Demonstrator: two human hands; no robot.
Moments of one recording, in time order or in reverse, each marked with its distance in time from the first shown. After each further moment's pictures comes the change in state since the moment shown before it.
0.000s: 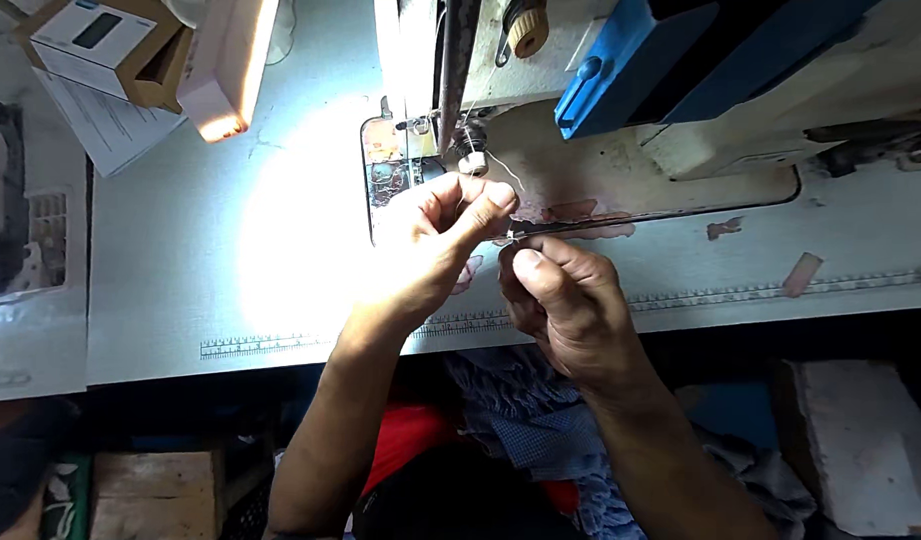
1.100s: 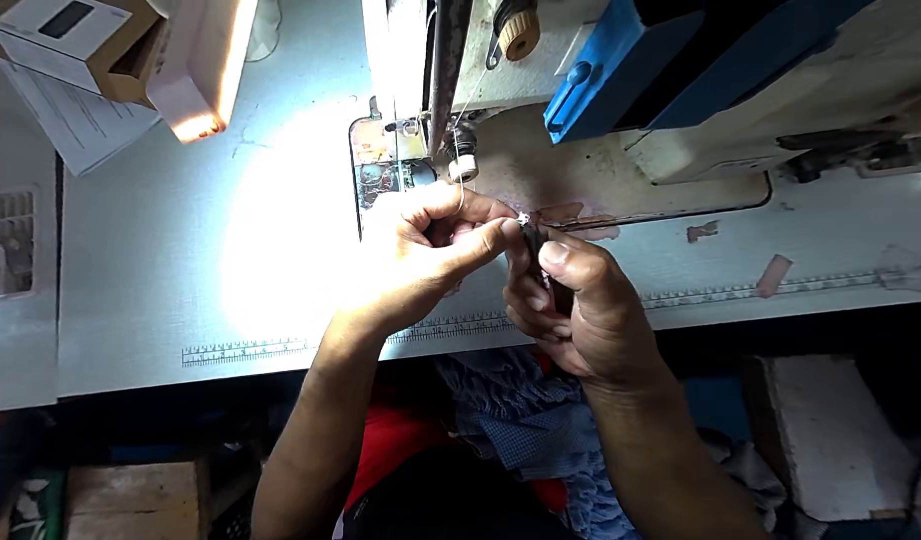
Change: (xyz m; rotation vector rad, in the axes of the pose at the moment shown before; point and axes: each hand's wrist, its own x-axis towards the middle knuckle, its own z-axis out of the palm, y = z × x) left_hand -0.003 0.006 -0.009 0.172 -0.102 0.113; right_hand 0.003 -0.010 -0.011 0.334 -0.076 0.165
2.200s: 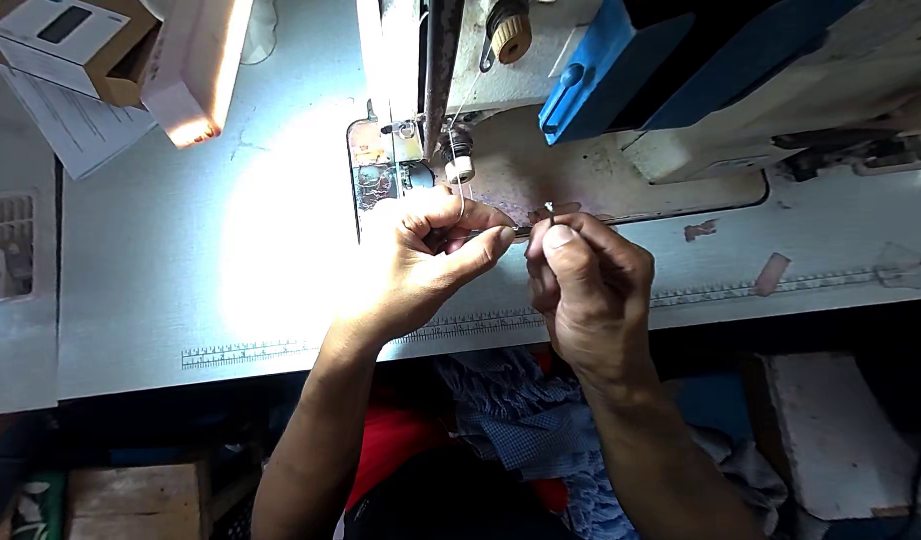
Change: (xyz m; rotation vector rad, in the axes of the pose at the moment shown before) left_hand -0.002 -0.003 -0.002 0.153 0.002 0.093; right_hand 0.004 0.007 -0.002 -0.559 0.297 -0.384
